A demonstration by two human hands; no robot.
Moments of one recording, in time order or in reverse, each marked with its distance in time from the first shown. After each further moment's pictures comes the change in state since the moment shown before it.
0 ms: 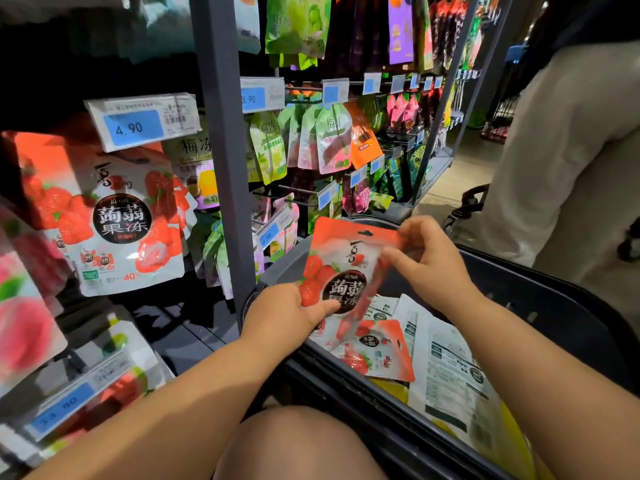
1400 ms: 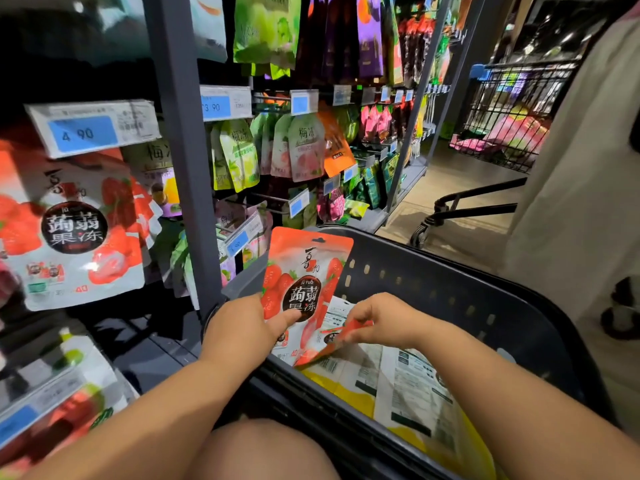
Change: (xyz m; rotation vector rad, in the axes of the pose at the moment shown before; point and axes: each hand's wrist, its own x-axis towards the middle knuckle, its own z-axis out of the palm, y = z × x) left_hand -0.008 0.006 0.001 0.054 0.066 -0.032; right_hand -0.017 0.045 0.006 -0.277 -0.732 0.075
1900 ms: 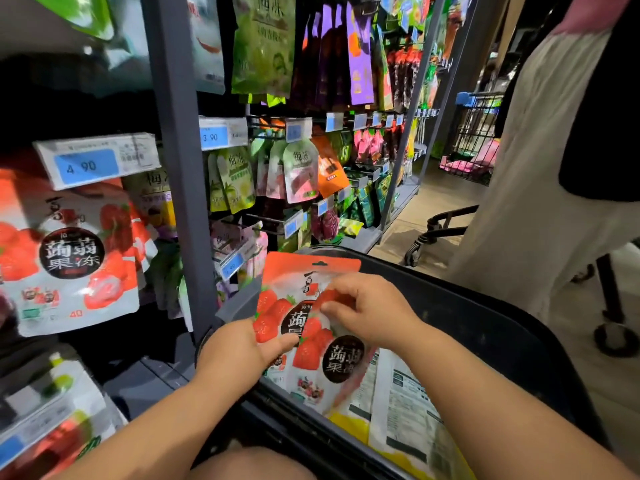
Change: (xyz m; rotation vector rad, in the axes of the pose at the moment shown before) left_hand 0.008 -0.008 0.009 -0.060 -0.033 -0.043; right_hand -0.009 -0.056 -0.028 -0.176 0.466 -0.205
